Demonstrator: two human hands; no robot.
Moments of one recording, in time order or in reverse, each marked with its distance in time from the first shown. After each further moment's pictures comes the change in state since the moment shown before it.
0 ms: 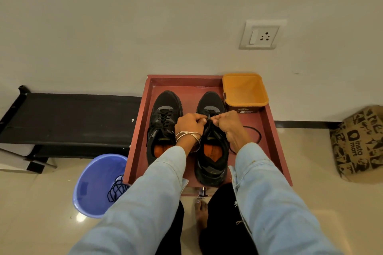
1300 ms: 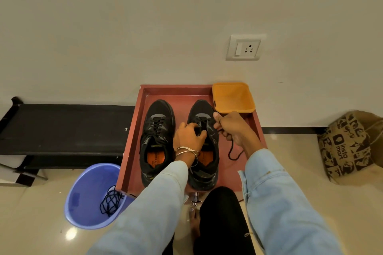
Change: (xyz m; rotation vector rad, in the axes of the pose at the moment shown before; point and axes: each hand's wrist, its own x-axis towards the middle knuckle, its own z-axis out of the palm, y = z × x) left_hand -0.020 0.008 0.024 0.101 0.110 0.054; right_hand -0.045 -0.032 -0.053 -0.188 -0.079 0.009
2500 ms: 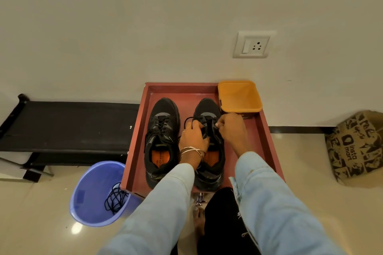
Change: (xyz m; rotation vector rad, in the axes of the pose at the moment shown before) left_hand -0.001 -0.004 0.003 0.057 -0.078 0.039; right_hand 0.058 0.041 0.028 -0.660 0.274 -0.406
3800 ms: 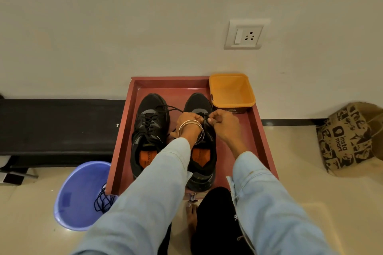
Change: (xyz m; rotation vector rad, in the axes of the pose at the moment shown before) left_hand 0.058 0.028 0.006 -0.532 -0.207 -0.447; right_hand -0.008 0.004 -0.004 0.399 -0.040 0.160
